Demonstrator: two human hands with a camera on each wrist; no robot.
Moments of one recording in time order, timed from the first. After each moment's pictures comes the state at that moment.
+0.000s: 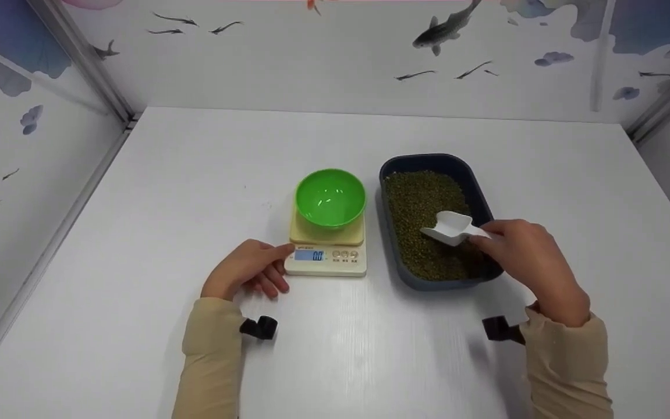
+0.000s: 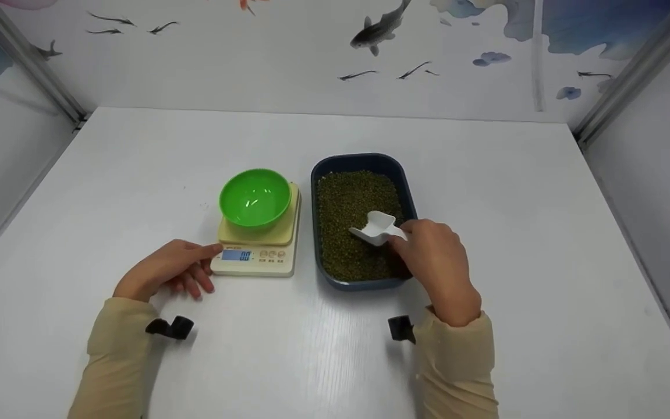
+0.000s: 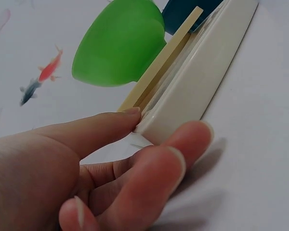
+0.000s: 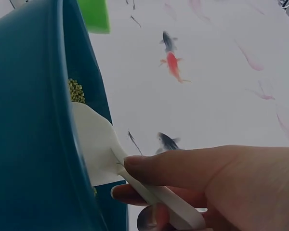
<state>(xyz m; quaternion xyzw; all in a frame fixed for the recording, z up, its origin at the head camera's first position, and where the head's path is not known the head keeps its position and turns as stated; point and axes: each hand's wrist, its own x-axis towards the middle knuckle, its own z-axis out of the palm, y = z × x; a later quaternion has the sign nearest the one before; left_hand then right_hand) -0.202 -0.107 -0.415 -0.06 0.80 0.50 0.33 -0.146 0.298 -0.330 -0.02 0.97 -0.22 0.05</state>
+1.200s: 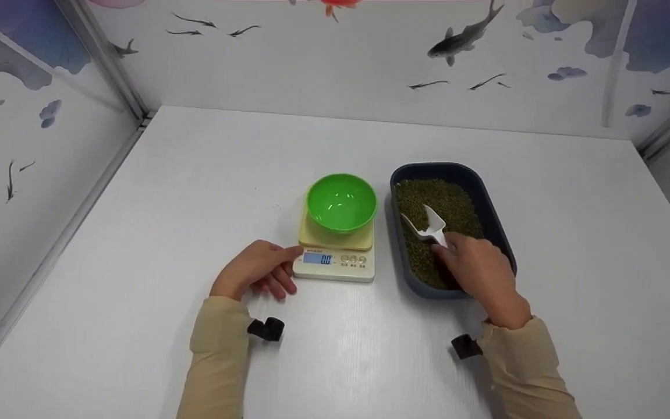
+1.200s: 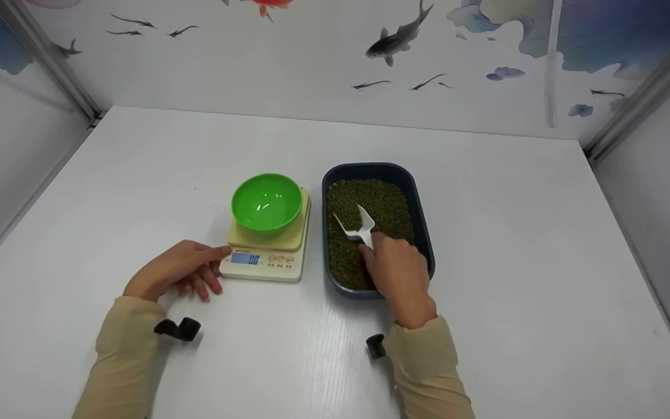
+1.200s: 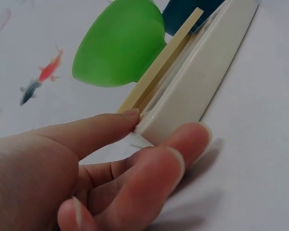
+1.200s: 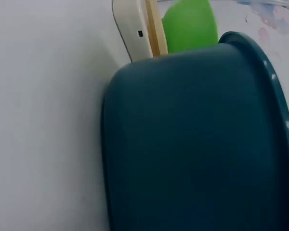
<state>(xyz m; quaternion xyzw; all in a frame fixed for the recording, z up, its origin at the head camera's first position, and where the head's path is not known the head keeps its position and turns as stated) -0.202 -0.109 -0.415 -0.06 0.79 0.51 0.33 -0.166 0.250 -0.389 -0.07 0.98 -0.18 -0.06</state>
